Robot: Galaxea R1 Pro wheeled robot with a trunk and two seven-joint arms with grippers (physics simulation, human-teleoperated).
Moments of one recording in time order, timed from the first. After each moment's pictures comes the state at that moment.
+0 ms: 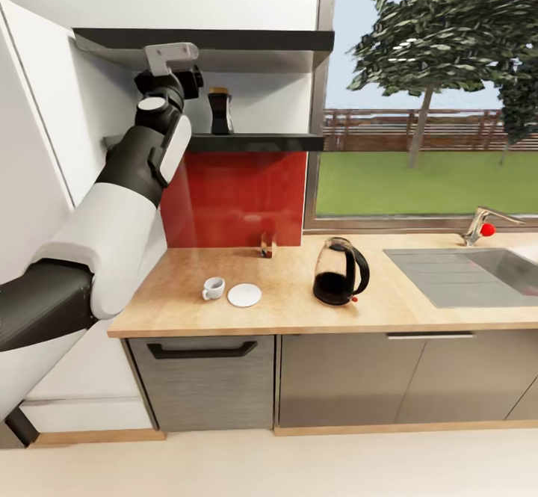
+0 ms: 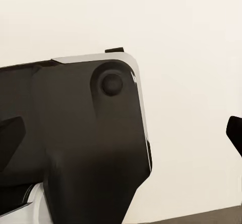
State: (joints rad) left arm -1.63 -0.11 -0.11 -0.72 0.06 0.16 0.33; right arm -0.02 0.00 -0.13 -0.09 -0.02 -0.18 -0.03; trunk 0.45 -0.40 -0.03
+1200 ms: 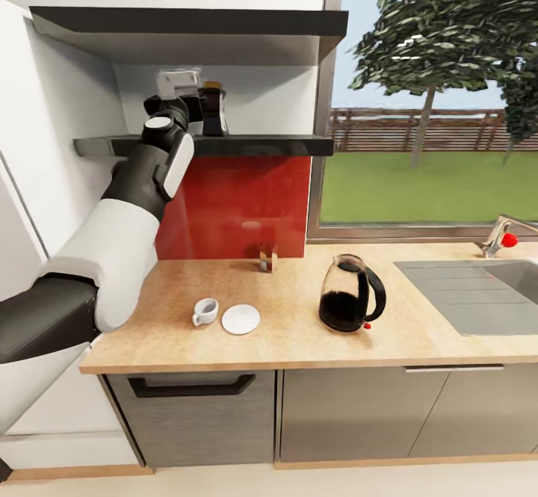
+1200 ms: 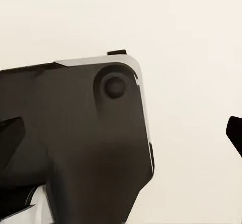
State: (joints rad) left arm -1.56 -0.11 -0.11 -0.73 0.06 0.23 0.32; right arm -0.02 0.00 -0.12 -0.09 -0.02 -0.18 -0.03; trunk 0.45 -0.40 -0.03
